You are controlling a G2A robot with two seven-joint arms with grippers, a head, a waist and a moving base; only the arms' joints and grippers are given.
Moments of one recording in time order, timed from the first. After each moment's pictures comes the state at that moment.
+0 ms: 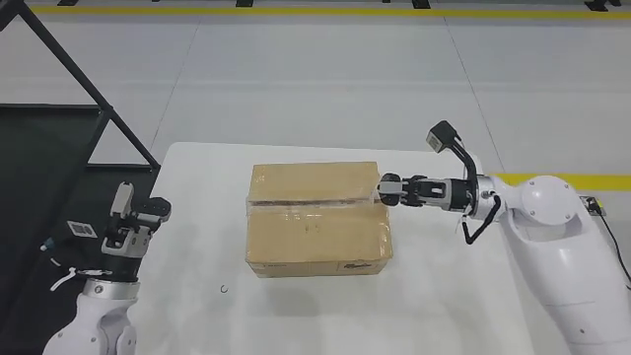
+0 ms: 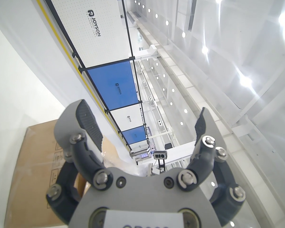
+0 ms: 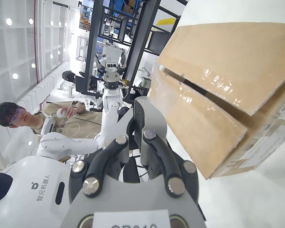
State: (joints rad) left arm 1.42 -1.23 -1.77 -1.87 -0.29 -0.21 -0.22; right arm -0.60 -1.08 1.24 -1.35 0.31 -0.14 1.21
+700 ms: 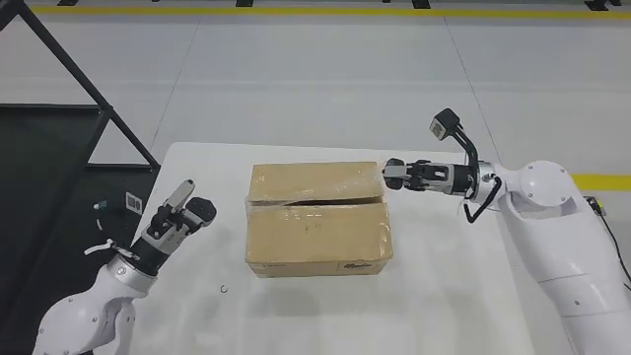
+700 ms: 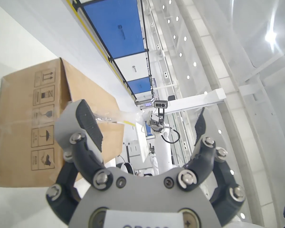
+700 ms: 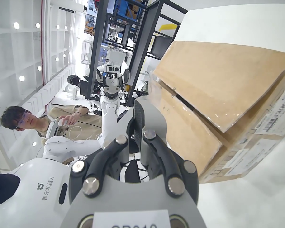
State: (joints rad) left arm 1.28 -1.20 -1.72 -1.85 -0.30 -0.01 -0.63; right arm -0.47 -1.10 1.17 -1.12 0.38 -0.22 1.23
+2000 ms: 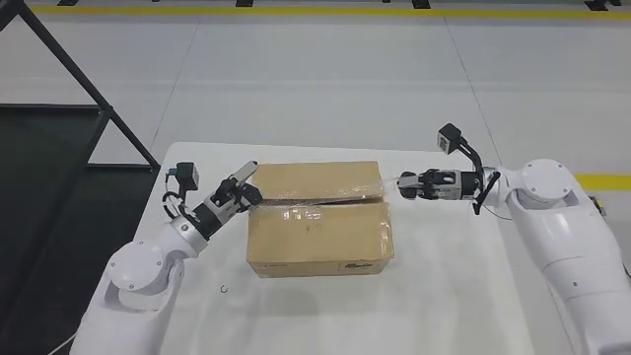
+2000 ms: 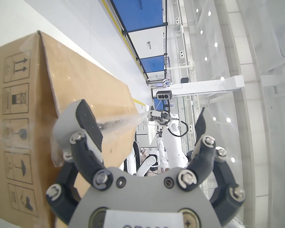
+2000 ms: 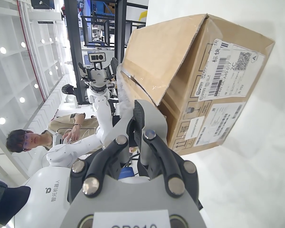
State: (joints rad) left arm 1.01 -1.19 -1.44 -1.62 -0.21 0.07 -0.59; right arm -0.37 -1.10 1.10 -0.83 0.36 -0.20 1.35
